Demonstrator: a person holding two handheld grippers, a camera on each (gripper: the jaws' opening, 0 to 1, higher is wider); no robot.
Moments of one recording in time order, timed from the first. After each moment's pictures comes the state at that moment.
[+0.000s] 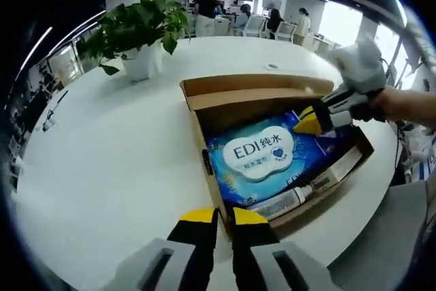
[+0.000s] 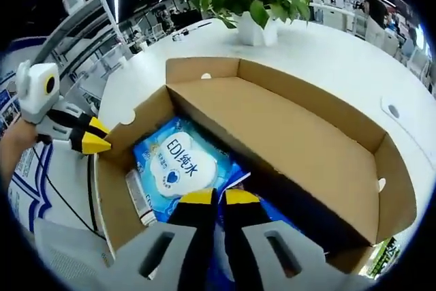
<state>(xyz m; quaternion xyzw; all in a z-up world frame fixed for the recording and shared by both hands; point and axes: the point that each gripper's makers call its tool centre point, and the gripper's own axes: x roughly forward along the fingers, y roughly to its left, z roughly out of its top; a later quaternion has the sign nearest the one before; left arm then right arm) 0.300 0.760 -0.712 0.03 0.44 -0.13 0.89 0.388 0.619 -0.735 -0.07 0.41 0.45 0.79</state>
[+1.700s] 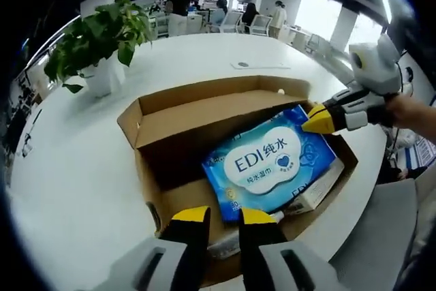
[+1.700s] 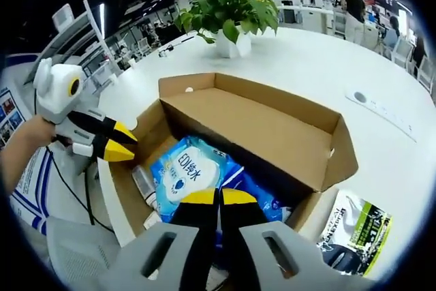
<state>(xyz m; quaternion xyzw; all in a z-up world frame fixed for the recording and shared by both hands) 0.337 0.689 -0.712 0.04 0.46 -0.21 0.86 0.381 0.553 -0.705 -0.04 0.41 0.41 0.82</state>
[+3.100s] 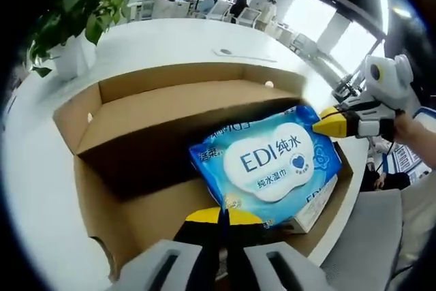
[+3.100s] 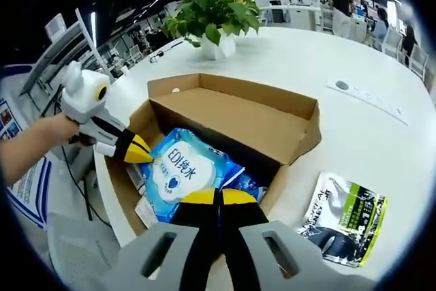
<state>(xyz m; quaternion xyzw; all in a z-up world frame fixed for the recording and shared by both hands) 0.344 0.652 -0.732 -0.03 0.49 -0.27 0.83 0.379 0.520 -0.704 -0.01 0.41 0.38 0.83</state>
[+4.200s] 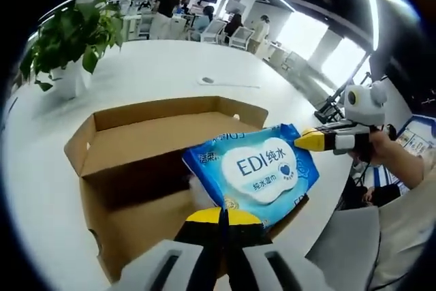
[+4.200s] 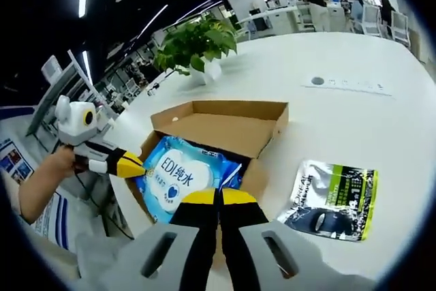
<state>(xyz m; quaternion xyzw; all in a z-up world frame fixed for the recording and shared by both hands) 0.336 0.609 -0.666 -0.06 0.44 -0.29 0.85 0.373 0.468 -0.663 0.10 0.39 0.35 0.84</state>
